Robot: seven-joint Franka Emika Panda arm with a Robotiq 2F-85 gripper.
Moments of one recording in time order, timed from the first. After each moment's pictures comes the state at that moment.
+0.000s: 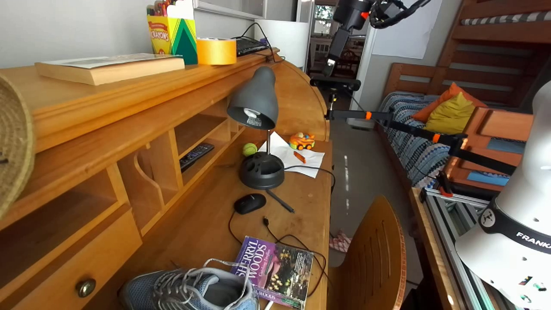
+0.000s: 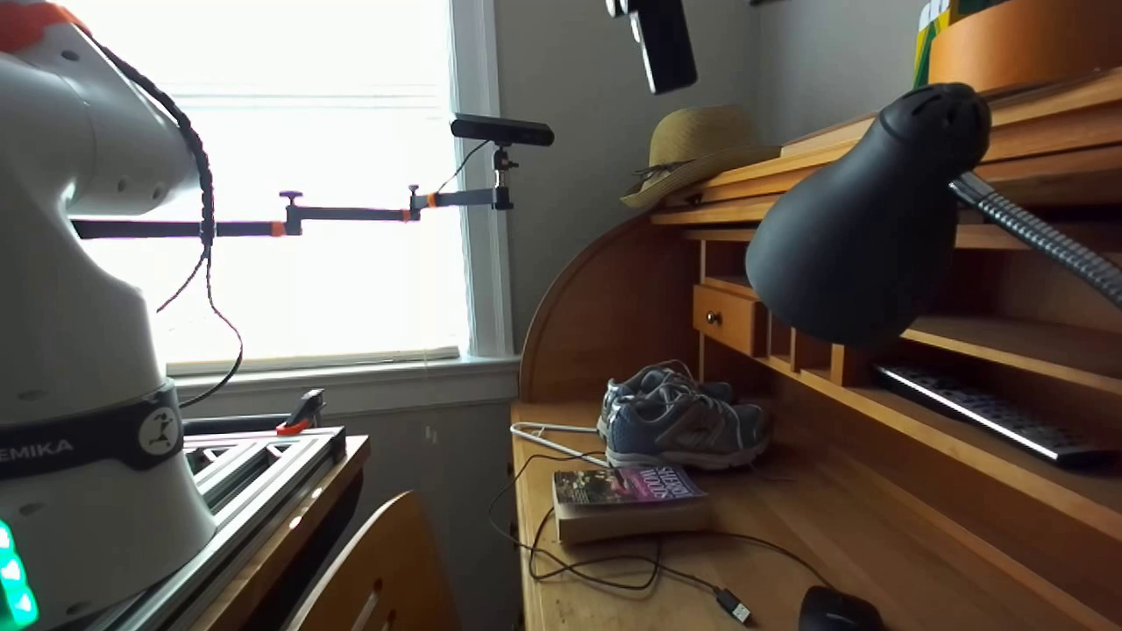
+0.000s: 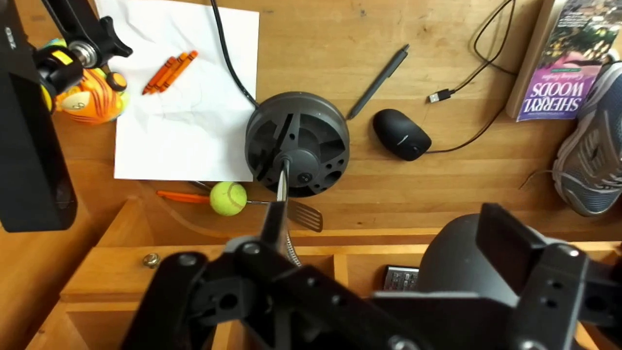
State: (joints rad) arm -0.10 -0.44 -0.32 -2.44 -0.03 2.26 -0.48
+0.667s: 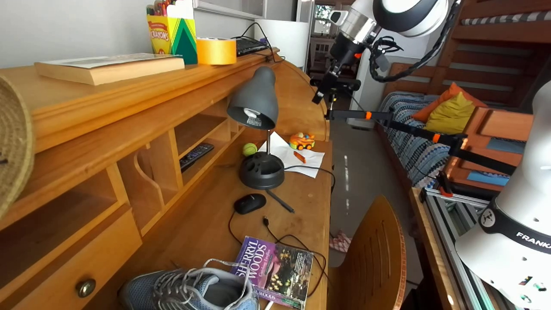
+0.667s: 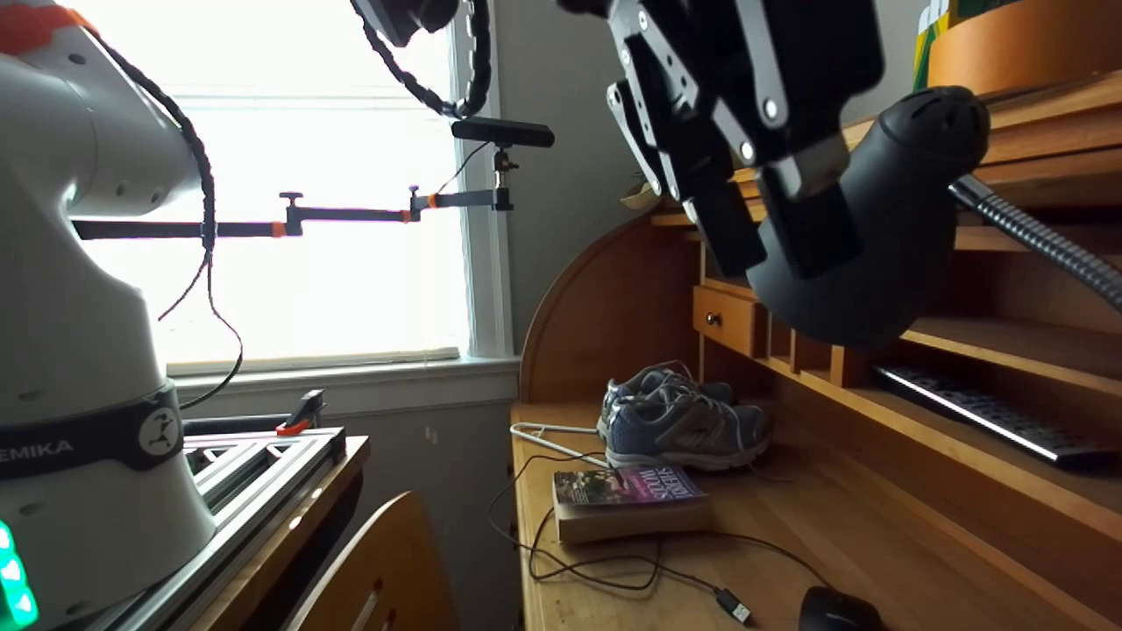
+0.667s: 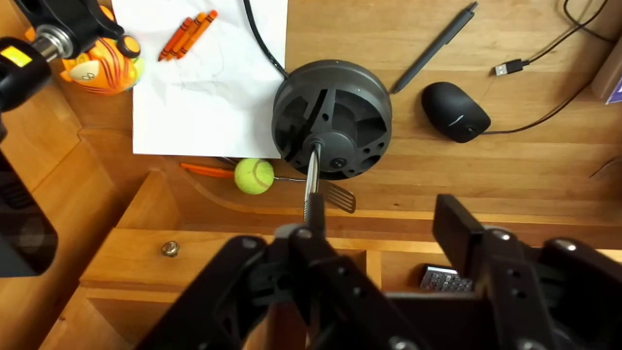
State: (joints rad) arm -0.10 -0.38 -0.36 -2.66 -0.03 2.71 -0.51
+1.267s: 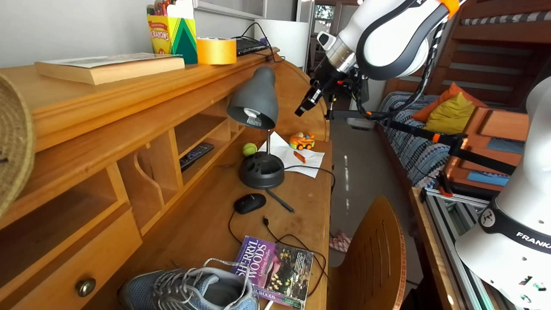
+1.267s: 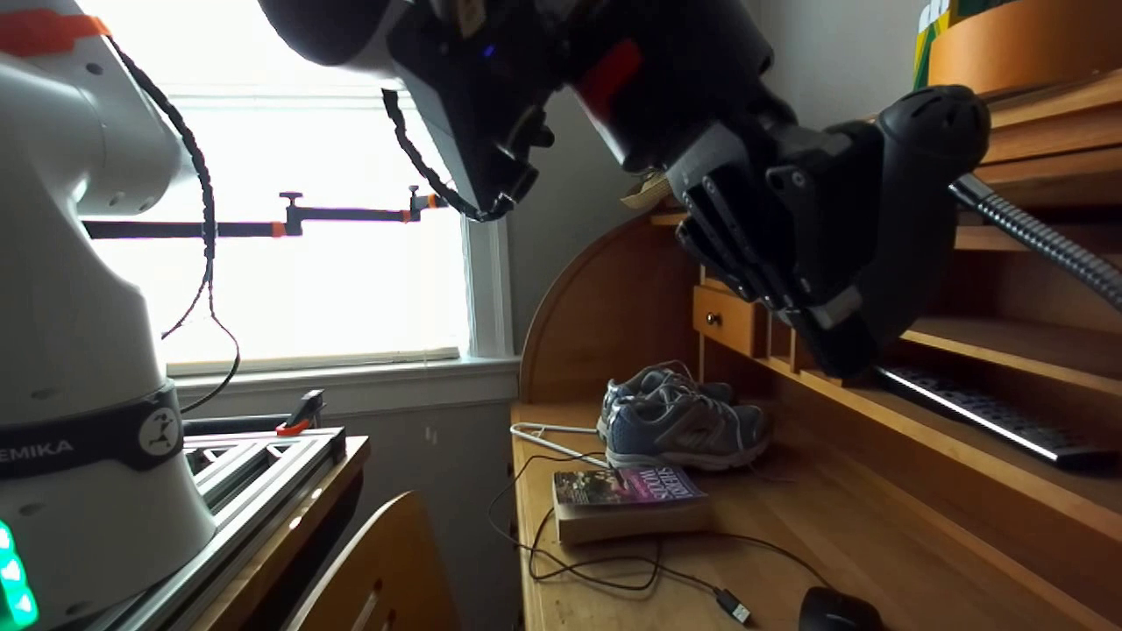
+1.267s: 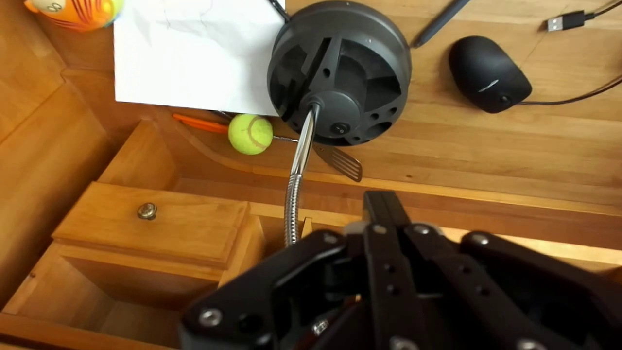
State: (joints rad) arm 0.01 -0.19 -0.37 -2.72 0.03 3.13 -0.51
